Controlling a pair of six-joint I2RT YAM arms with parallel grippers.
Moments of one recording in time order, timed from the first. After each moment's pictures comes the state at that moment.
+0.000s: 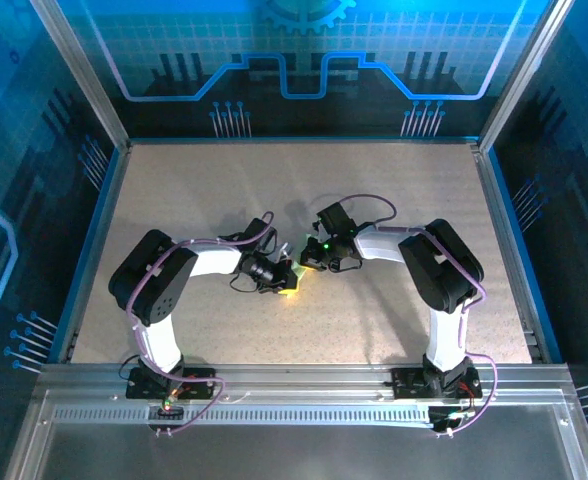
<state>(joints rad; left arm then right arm) -0.51 1.82 0.87 -0.22 0.69 -0.62 0.57 1.94 1.08 -0.21 -0.44 0.77</state>
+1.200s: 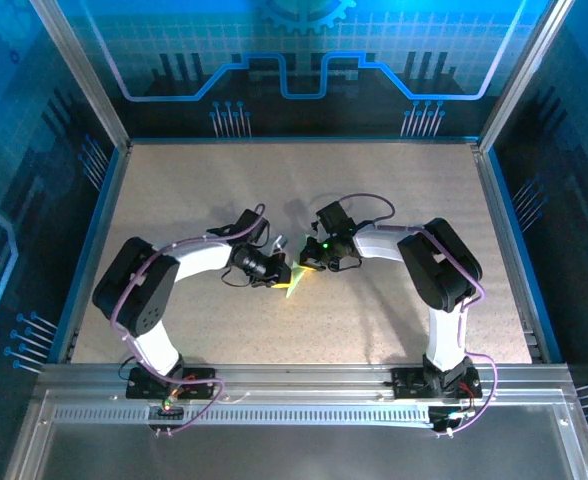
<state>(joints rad) -0.47 1.74 0.91 -0.37 0.69 -0.56 0.57 1.95 1.10 -0.23 -0.45 0.76</state>
